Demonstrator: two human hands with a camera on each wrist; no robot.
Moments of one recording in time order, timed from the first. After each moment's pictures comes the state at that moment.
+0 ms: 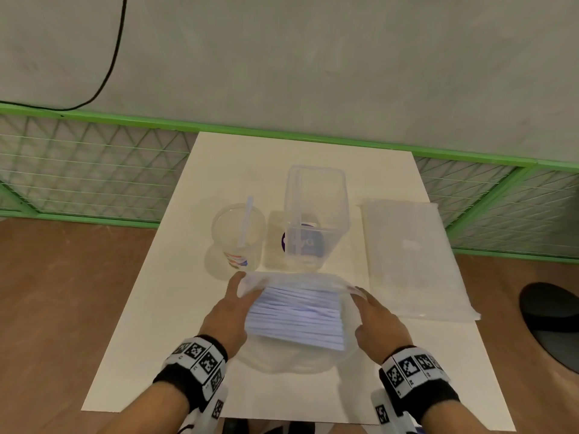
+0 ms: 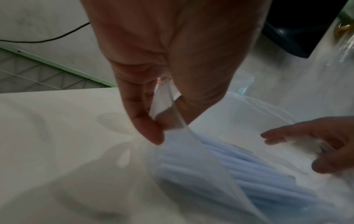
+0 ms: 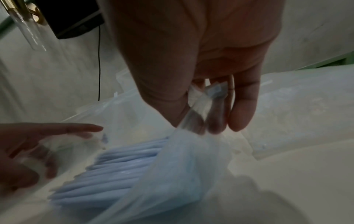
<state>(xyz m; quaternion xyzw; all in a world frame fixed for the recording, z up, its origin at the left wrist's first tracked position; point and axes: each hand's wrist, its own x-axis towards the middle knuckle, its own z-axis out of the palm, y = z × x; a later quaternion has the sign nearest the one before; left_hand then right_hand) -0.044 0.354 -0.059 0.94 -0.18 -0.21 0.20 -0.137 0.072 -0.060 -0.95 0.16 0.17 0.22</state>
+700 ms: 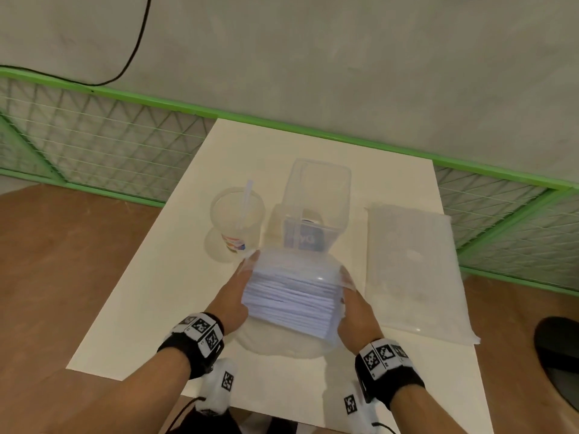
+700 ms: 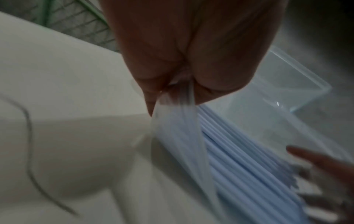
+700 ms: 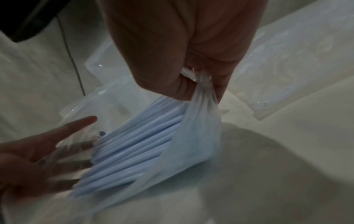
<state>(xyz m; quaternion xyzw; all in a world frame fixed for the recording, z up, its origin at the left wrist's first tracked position) -0.039 0.324 -0.090 0.86 -0.12 -0.23 0.45 -0.111 0.065 -0.077 -0.92 0.11 0.18 0.32</state>
